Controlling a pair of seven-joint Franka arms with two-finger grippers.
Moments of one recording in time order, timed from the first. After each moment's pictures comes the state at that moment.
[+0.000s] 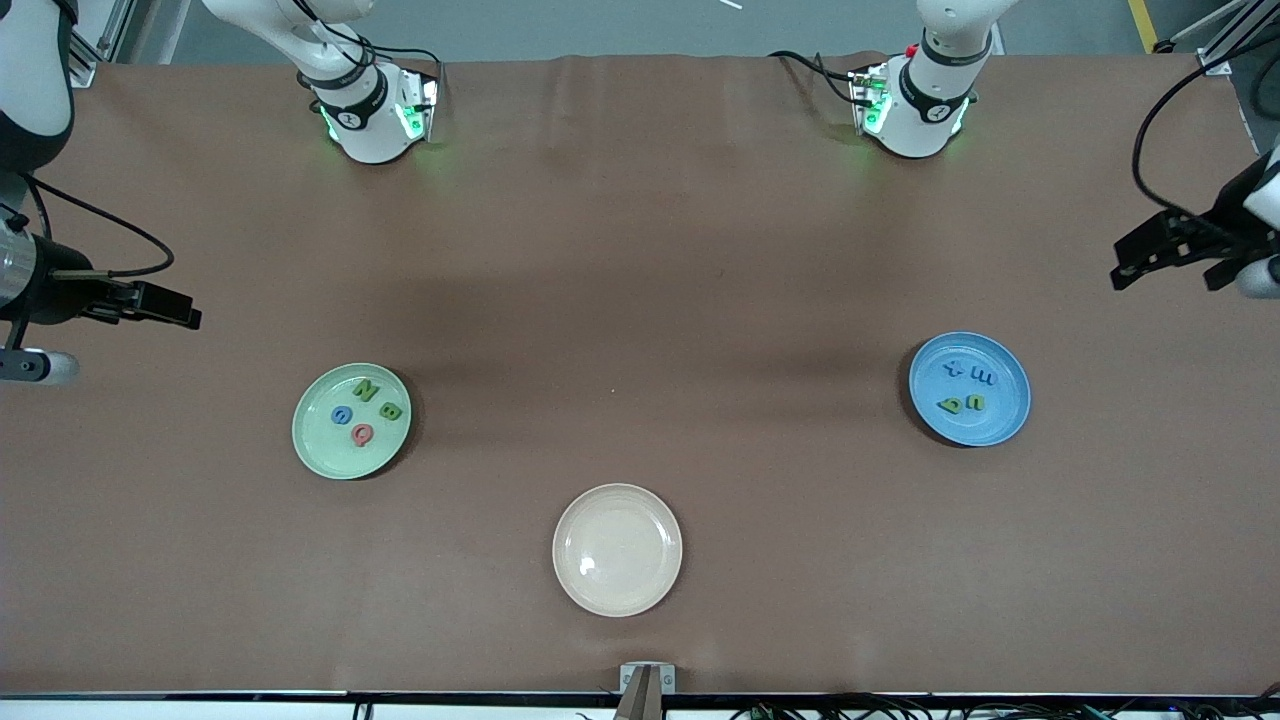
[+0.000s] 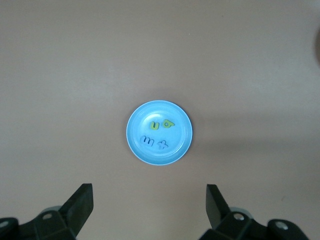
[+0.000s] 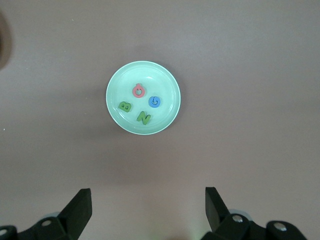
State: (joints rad) left arm 0.59 -0.01 -0.59 -1.55 0.01 1.60 0.02; right arm 0.03 0.19 -0.06 -1.42 0.04 1.46 0.05
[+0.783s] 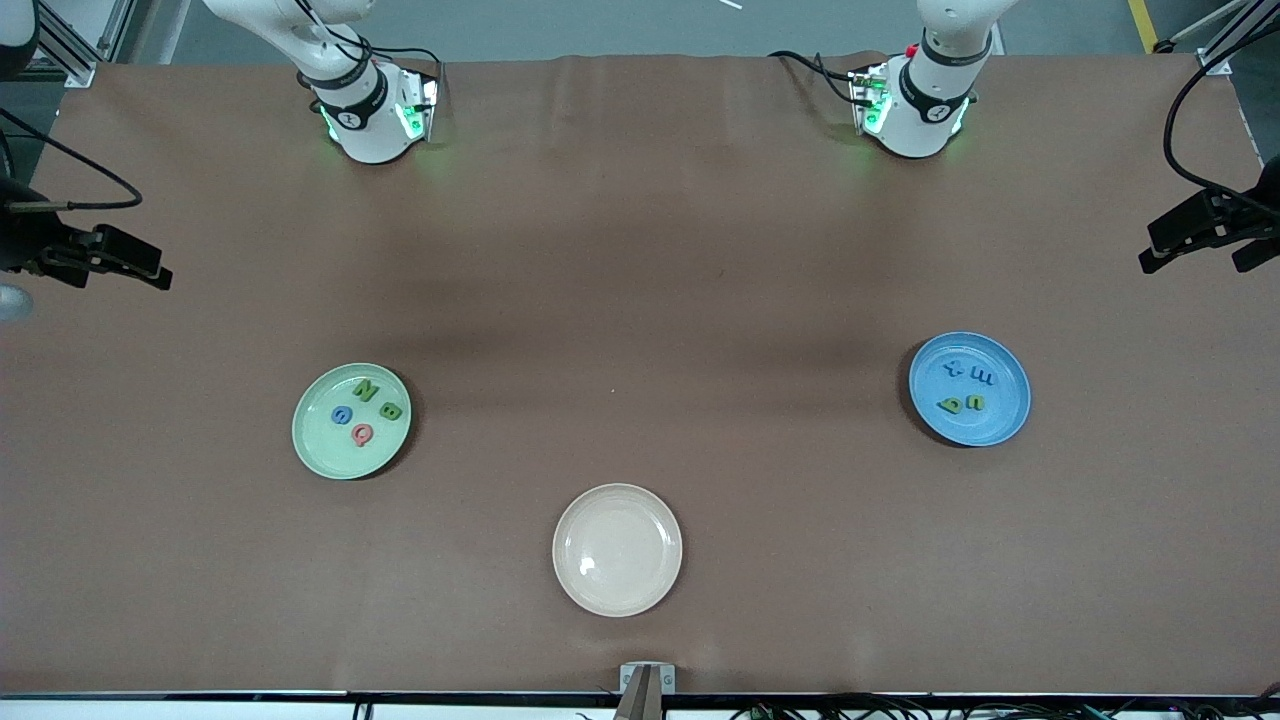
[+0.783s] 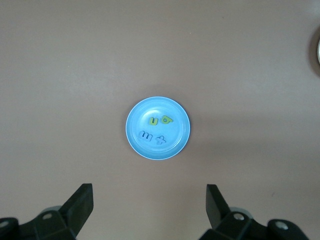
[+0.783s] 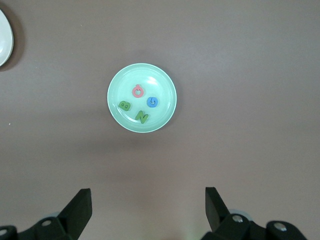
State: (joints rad) left arm 0.49 -0.01 -0.46 -1.53 -0.03 1.57 0.02; right arm 0.00 0.03 -0.04 -1.55 0.03 1.51 0.01
